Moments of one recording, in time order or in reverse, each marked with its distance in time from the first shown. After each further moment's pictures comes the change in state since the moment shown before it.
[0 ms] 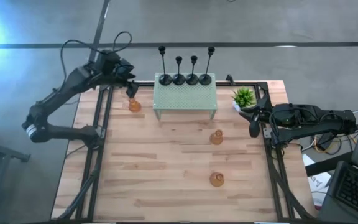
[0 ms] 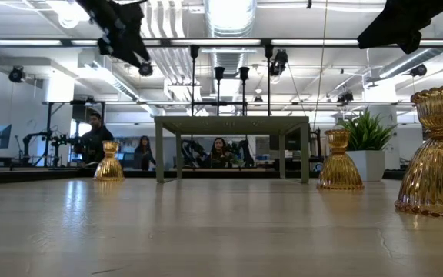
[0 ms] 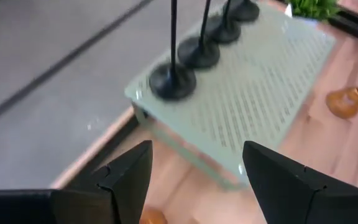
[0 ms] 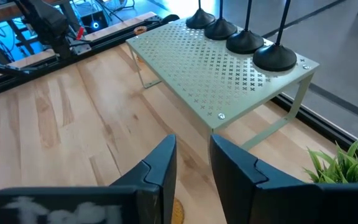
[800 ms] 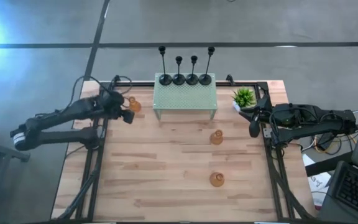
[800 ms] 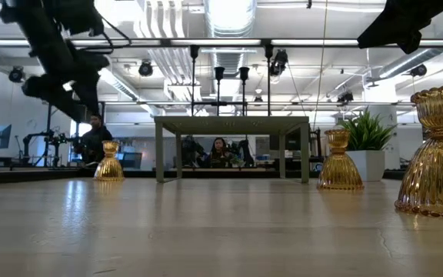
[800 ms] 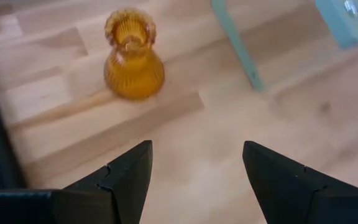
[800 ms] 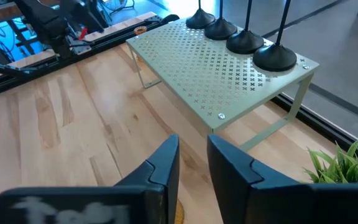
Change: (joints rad) left arm -0.268 -0.317 -0.587 -0.021 -0.275 -0.695; right arm 0.000 0.000 0.000 0.000 0.000 0.000
